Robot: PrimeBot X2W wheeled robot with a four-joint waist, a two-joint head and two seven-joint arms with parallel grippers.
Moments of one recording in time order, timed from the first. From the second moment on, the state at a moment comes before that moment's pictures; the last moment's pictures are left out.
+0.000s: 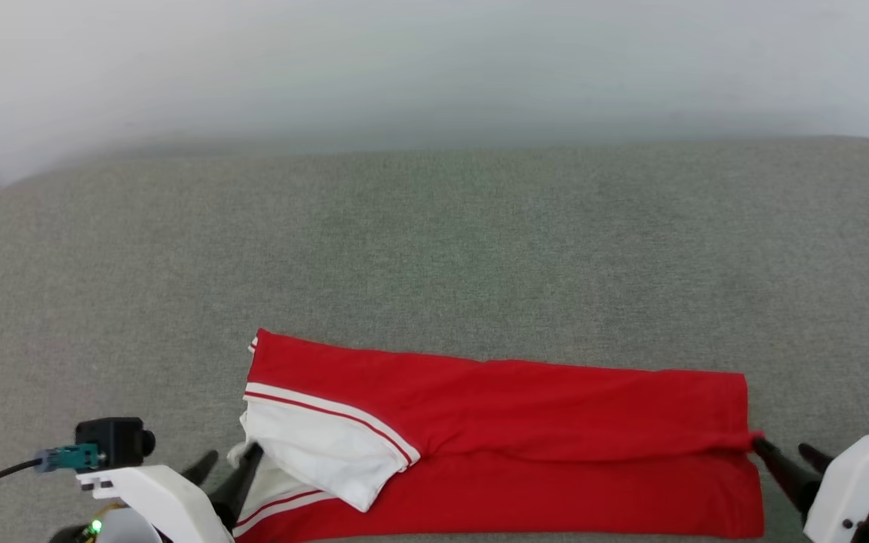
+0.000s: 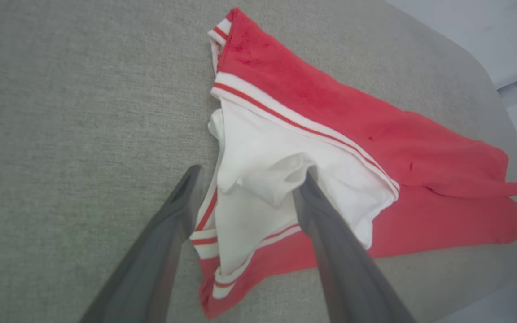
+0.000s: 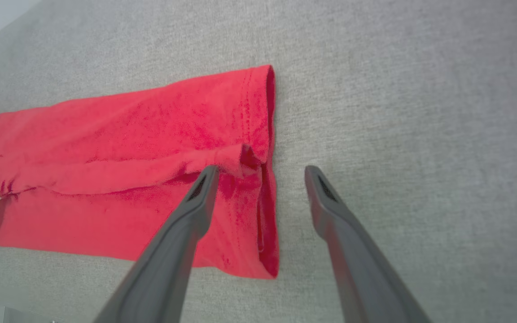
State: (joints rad) left arm -0.05 0.66 -0.52 0.01 -1.15 0.19 0.17; right arm 0.00 -0.22 -0.16 0.10 0.53 0.13 0.67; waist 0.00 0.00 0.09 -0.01
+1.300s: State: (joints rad) left arm -0.18 0.52 -0.43 -0.16 -0.64 0.35 -0.26; right arm -0.13 -0.19 -0.24 0.22 0.44 0.13 0.97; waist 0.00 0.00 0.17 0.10
